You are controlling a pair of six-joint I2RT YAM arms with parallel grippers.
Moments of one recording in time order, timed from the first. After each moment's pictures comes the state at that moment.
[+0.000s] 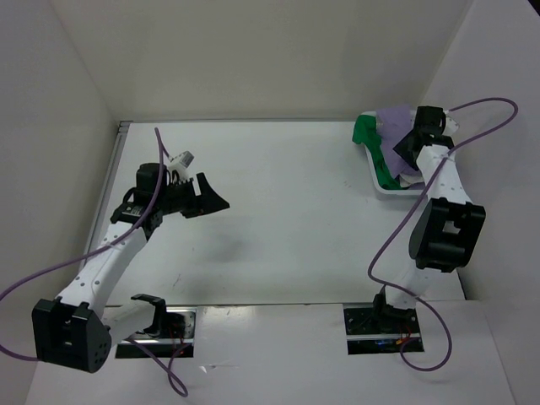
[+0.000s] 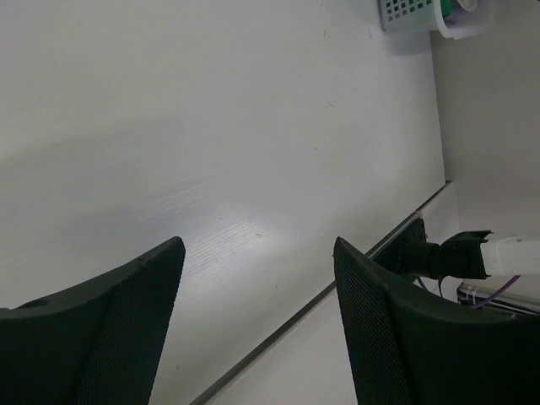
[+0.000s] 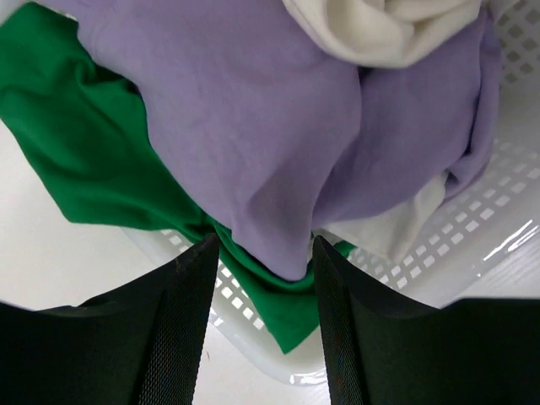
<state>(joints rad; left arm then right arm) -0.17 1.08 0.85 -0.38 0.59 -0.50 -0.22 1.71 1.48 -0.58 0.24 0.60</state>
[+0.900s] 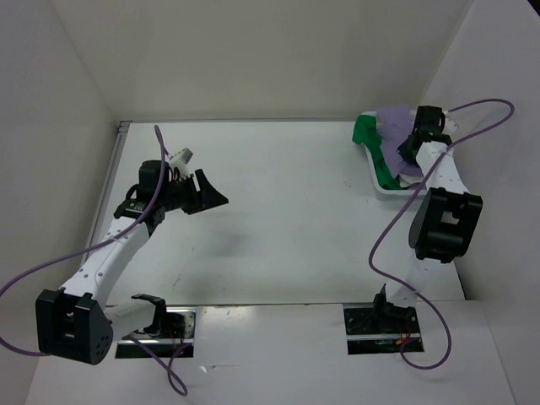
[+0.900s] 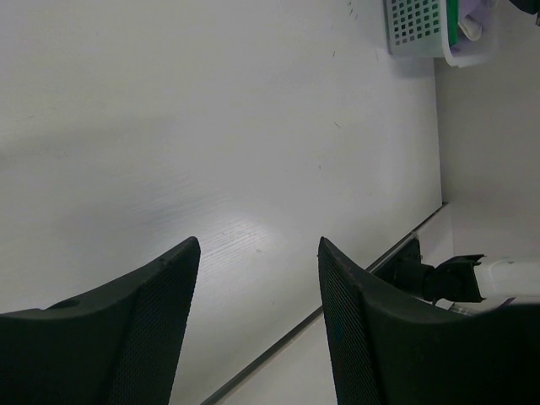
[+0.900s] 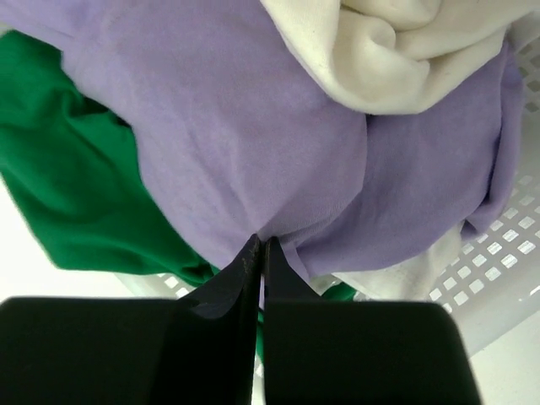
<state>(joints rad) -0.17 1.13 0.85 -0.33 0.55 -0.56 -0.24 1.81 1.53 -0.54 0.23 0.60</state>
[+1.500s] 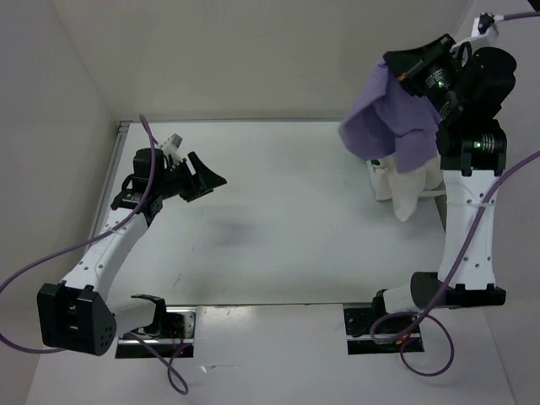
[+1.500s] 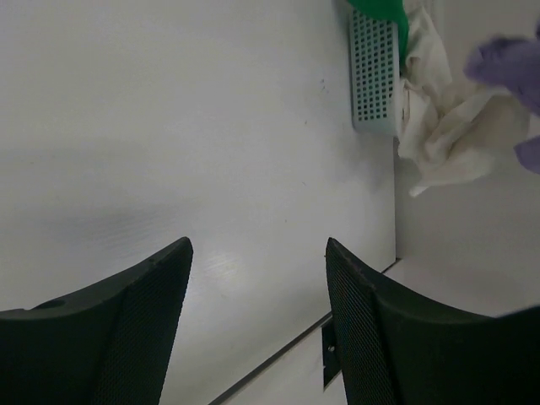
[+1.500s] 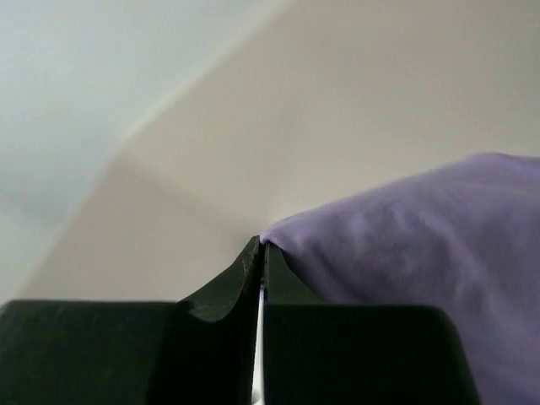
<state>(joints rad) -0.14 1.18 0.94 -0.28 0.52 -0.71 -0.07 1.42 2.02 -0.56 -0.25 0.74</state>
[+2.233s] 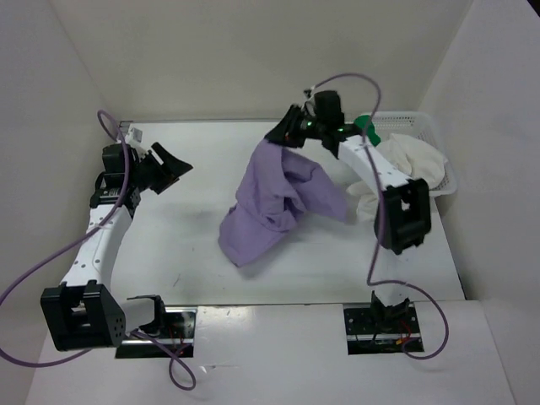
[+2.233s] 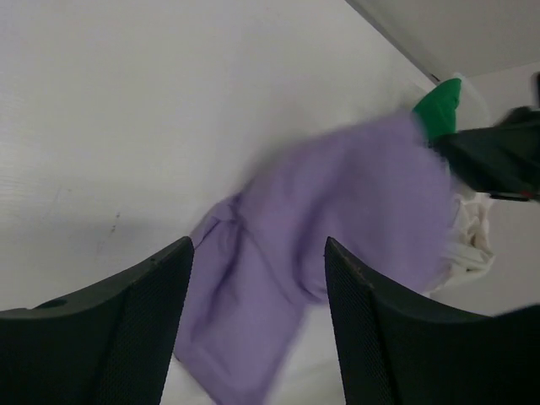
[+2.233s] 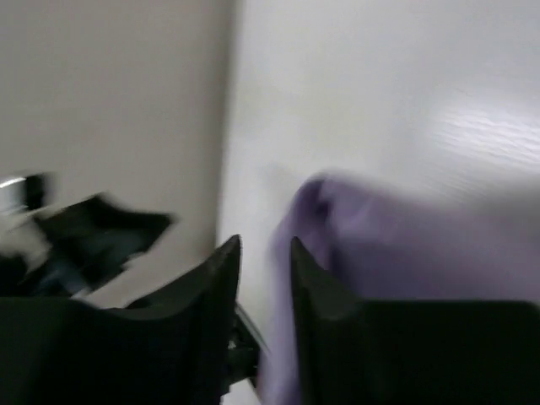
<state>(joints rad) 0.11 1.19 0.99 -0.30 0.44 -0.68 0.34 1.87 1.69 -0.20 -0.61 0.86</state>
